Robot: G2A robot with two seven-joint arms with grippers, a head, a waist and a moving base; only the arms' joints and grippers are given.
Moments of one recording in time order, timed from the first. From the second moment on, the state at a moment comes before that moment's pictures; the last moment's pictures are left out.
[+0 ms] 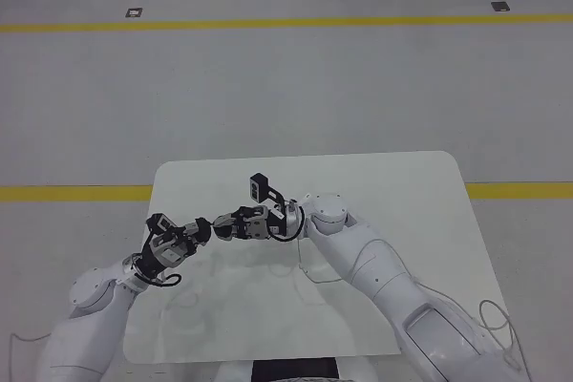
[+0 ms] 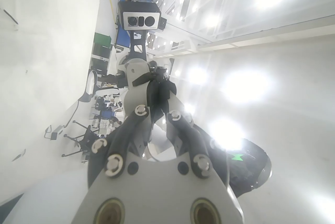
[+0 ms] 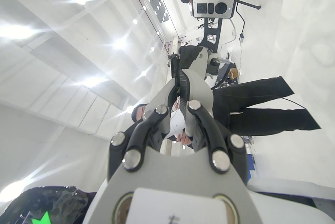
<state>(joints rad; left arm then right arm) 1.64 -1.07 -1.55 -1.48 -0.85 -0.06 -1.07 -0.89 -1.60 0.84 -0.84 0.57 0.03 1.12</state>
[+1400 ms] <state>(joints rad) 1.58 -1.07 -1.63 -1.27 -0.95 -0.34 -1.39 -0.92 -1.56 0.93 -0.84 0.63 0.03 1.12</state>
